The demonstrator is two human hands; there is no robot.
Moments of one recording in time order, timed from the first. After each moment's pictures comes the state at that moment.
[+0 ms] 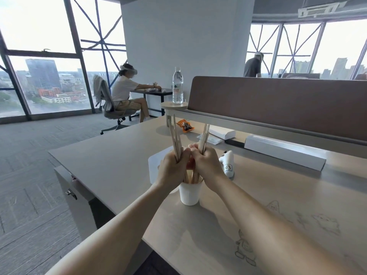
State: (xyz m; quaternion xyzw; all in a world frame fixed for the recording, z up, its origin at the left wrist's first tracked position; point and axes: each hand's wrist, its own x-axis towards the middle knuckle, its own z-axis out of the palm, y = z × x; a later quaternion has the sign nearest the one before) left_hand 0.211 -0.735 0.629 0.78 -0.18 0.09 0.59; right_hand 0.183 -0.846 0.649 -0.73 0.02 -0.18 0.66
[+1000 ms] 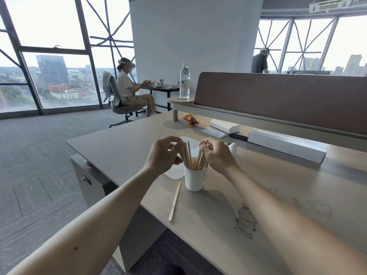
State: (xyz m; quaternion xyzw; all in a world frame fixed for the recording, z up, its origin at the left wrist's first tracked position) left_hand 0.180 -0.685 0.656 0.80 -0.19 0.12 0.55; right_hand 0.154 -0.866 0.651 -0.88 -0.01 -0.23 0.43
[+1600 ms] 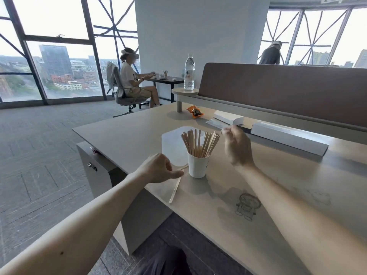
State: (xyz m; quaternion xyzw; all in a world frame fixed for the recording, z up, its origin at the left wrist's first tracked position) left_hand 0.166 -0.645 0.608 0.95 -0.19 0.00 0.26; right_hand 0.125 -0.883 0.647 -0.83 0.01 -0.34 0.44
